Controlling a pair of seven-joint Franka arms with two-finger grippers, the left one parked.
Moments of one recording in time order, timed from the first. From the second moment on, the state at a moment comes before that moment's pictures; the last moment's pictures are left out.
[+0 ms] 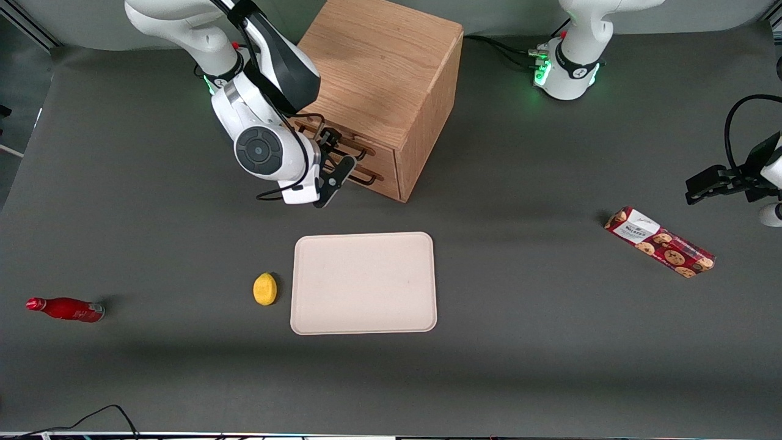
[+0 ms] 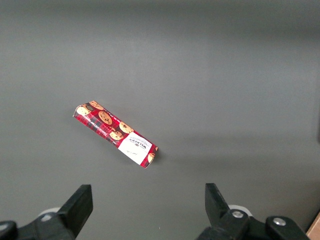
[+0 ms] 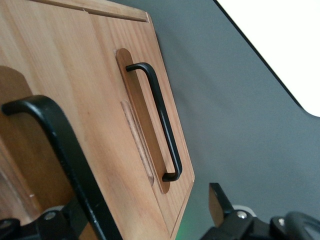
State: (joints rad) arm 0.33 0.28 0.27 -1.80 0.22 1.71 -0.32
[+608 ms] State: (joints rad) arm 0.27 0.30 0.27 -1.78 0.21 1.75 -0.37
